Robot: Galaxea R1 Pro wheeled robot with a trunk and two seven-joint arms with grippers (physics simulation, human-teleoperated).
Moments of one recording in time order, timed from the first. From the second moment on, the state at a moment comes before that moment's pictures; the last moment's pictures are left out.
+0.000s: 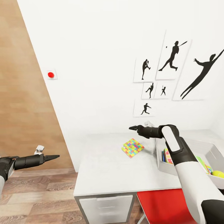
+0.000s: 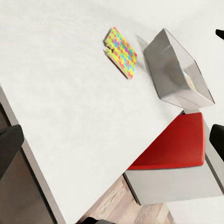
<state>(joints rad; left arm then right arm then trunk) -0.90 0.44 0.59 -0.36 -0.50 0.48 -1.56 -0.90 -0.10 0.04 -1.08 -0.83 1.04 -0.01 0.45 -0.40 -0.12</state>
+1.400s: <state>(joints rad) -0.90 0.45 0.59 -0.36 -0.50 0.47 -1.56 -0.90 -0.10 0.04 -1.08 -0.82 1.05 -0.12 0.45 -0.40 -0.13</state>
